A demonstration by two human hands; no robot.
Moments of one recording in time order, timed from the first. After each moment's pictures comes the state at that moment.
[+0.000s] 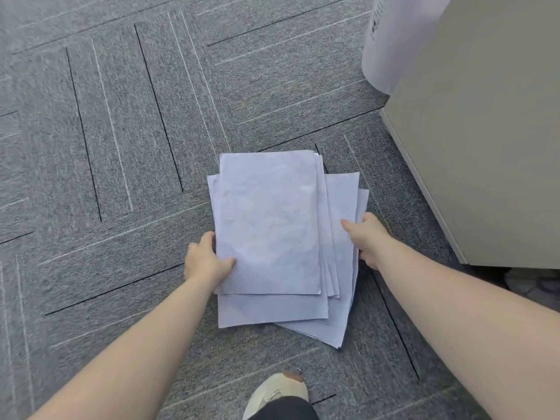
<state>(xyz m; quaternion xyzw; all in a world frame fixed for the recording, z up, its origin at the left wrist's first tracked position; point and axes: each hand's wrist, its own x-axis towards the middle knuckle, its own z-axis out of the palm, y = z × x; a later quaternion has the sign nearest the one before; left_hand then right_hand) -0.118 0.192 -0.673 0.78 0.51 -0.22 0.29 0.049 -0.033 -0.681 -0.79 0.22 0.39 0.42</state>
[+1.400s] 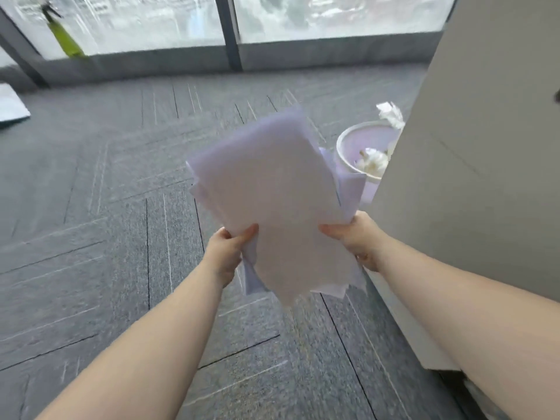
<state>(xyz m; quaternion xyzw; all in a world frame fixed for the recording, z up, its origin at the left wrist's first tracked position) 0.033 0.222 -0.416 0.57 0.38 0.07 0.72 0.136 0.020 -0.361 -0.75 -0.01 0.34 0.57</state>
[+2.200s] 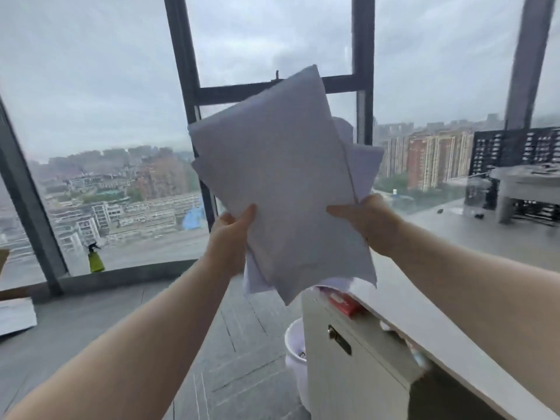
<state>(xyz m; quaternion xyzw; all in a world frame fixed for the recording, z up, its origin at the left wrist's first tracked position) 0.050 0.054 0.107 0.58 0.04 0.29 0.76 0.104 -0.162 0.137 -0.69 -0.17 0.00 0.70</state>
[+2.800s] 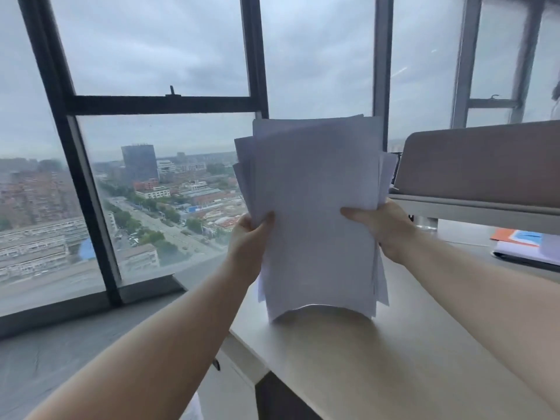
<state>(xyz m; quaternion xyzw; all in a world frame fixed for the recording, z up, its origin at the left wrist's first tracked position) 0.109 -0.216 0.115 0.60 -0.09 0.15 0.78 0.094 -0.430 0.147 -0.68 -0.05 -0.13 0.72</state>
